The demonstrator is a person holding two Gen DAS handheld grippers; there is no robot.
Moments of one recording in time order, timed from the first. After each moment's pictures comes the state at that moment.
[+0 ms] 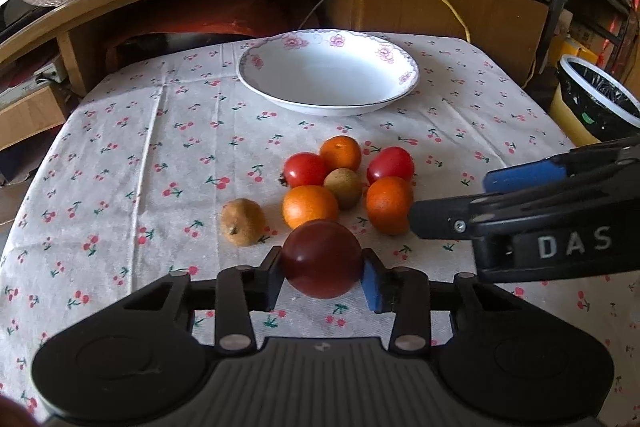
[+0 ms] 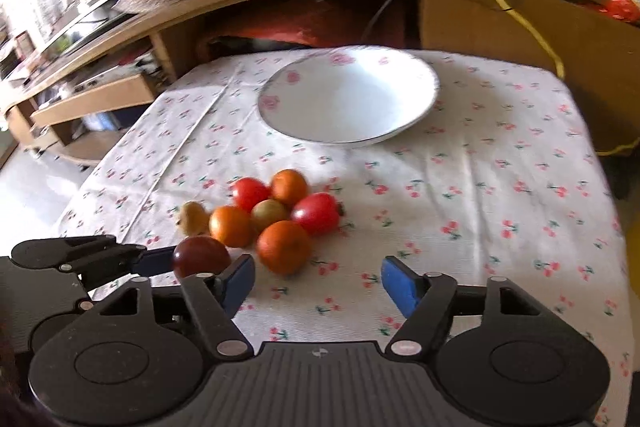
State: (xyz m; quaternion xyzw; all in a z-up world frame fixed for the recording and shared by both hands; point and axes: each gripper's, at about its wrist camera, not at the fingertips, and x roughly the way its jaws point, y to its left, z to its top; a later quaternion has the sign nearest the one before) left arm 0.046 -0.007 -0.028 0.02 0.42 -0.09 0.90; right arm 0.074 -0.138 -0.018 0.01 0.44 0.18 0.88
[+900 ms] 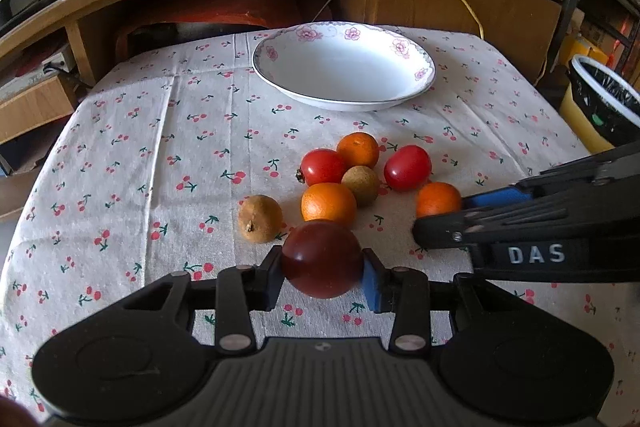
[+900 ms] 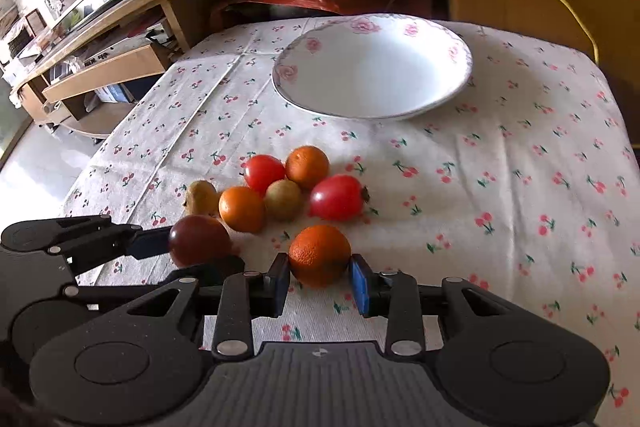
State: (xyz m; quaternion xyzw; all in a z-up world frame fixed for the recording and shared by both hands) left arm 0.052 -0.003 -0.027 0.03 0.44 -0.08 0.90; right arm 0.088 -0.135 -0.030 0.00 0.48 0.20 0.86
